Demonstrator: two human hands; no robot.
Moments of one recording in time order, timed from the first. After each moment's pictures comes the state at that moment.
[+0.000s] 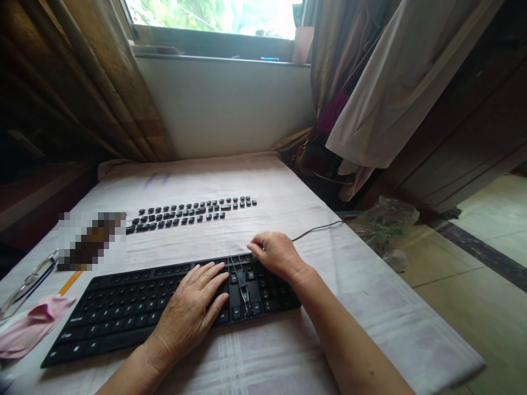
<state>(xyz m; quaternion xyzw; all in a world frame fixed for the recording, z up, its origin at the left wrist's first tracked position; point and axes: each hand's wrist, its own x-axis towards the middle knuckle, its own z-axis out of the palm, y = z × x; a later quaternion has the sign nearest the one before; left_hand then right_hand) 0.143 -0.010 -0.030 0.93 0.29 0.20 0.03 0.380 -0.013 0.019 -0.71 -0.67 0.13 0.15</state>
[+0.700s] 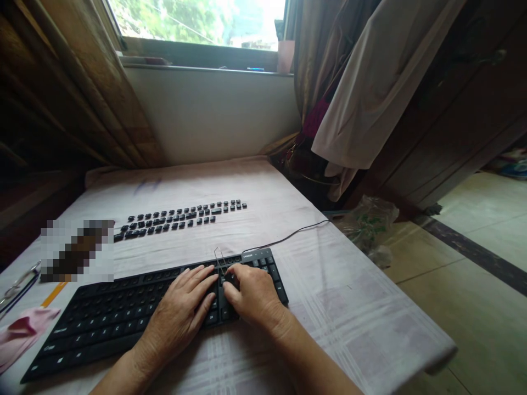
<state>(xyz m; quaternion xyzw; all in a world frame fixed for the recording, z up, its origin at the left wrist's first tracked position) 0.144 -0.007 -0.034 0.94 0.29 0.20 0.00 0.330 -0.066 0.010 -0.70 -0.61 0.24 0.26</state>
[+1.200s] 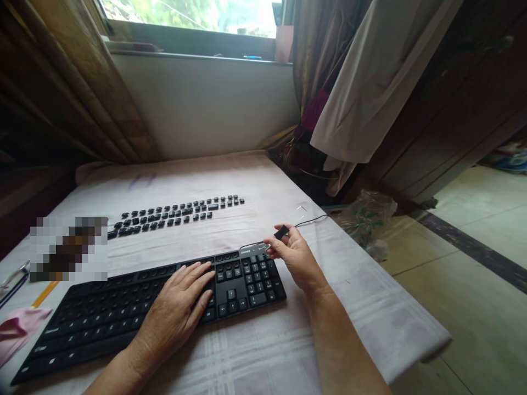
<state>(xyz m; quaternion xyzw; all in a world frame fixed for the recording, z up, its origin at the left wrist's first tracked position) 0.143 -0.007 -0.033 0.94 0.29 0.19 0.01 0.413 -0.061 0.005 -0.61 -0.29 0.39 0.62</state>
